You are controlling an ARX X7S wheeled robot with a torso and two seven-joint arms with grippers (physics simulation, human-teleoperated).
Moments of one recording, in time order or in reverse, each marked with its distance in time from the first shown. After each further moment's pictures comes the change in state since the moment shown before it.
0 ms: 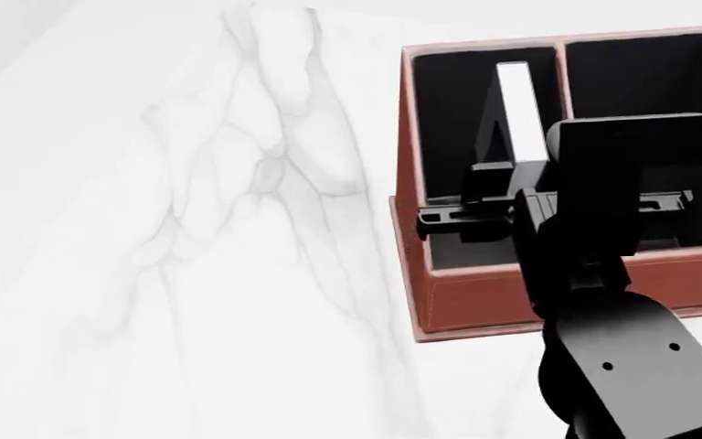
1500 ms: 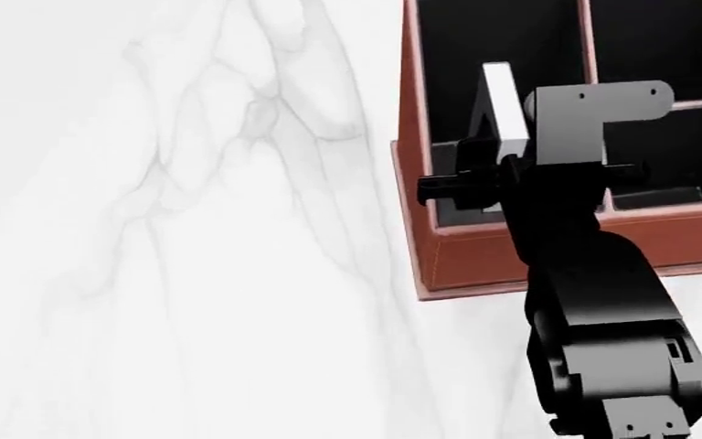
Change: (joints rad) left arm 0.017 -0.016 -0.014 0.018 -0.063 0.010 -0.023; right arm 0.277 -0.176 -0.080 0.726 -0.126 -0.259 -0.239
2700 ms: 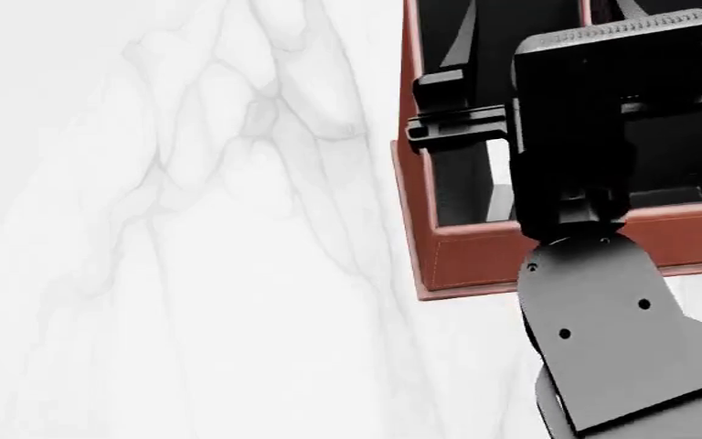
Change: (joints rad) left arm 0.017 -0.017 0.001 0.019 -0.030 0.012 -0.006; right arm -0.164 0.146 0.004 -0.770 -0.184 0.134 0.312
